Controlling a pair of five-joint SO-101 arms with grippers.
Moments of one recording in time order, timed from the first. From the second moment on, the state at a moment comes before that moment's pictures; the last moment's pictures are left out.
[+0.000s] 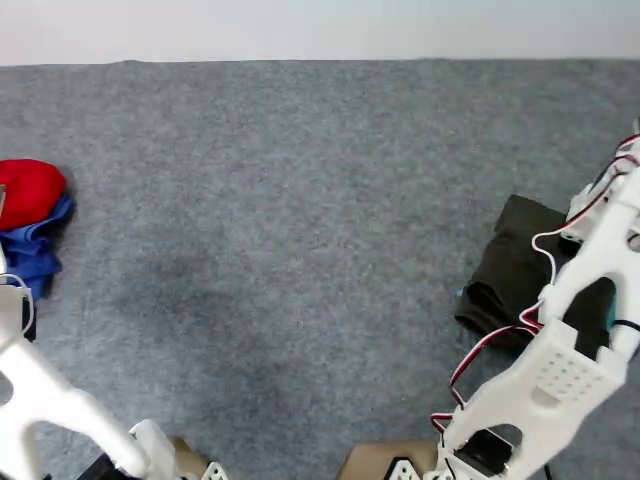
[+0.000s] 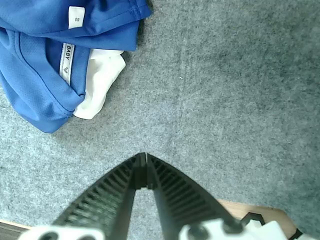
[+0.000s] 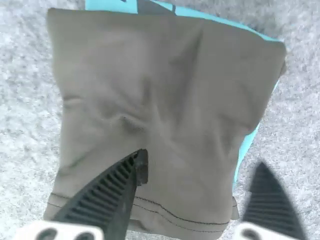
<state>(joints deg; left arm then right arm) -50.5 -28.1 16.3 98.8 -34.4 29.8 27.3 -36.7 100.3 8.7</state>
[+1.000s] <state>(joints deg) -50.5 -28.1 18.1 98.8 -34.4 33.6 40.9 -49.5 96.9 17.5</state>
